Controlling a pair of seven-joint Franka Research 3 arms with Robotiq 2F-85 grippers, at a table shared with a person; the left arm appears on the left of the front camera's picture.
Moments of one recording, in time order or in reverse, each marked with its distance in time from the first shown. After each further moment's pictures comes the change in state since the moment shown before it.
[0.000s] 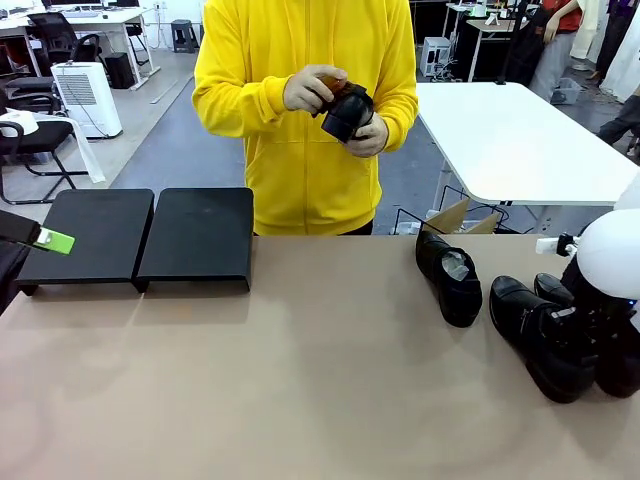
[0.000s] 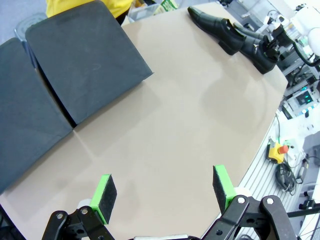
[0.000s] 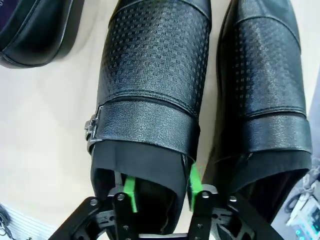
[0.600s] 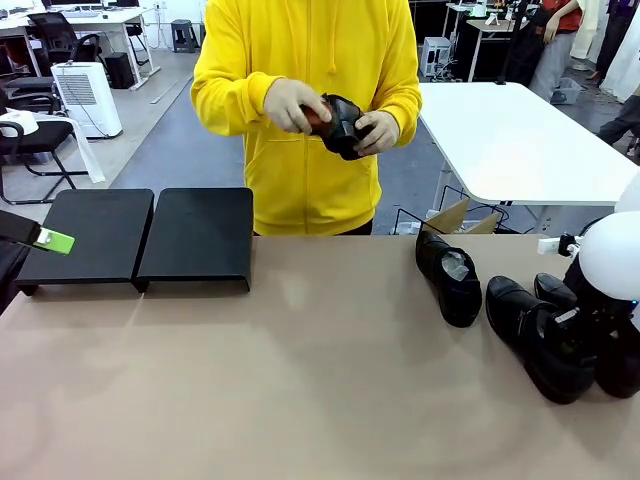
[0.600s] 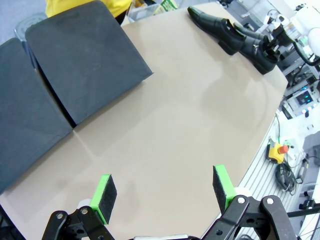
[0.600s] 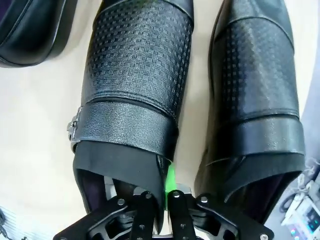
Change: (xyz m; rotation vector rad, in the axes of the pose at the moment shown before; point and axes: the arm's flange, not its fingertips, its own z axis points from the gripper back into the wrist) left arm 0.000 0.000 0.000 0.000 0.000 0.000; right arm 0.000 -0.004 0.001 -0.023 0.002 0.014
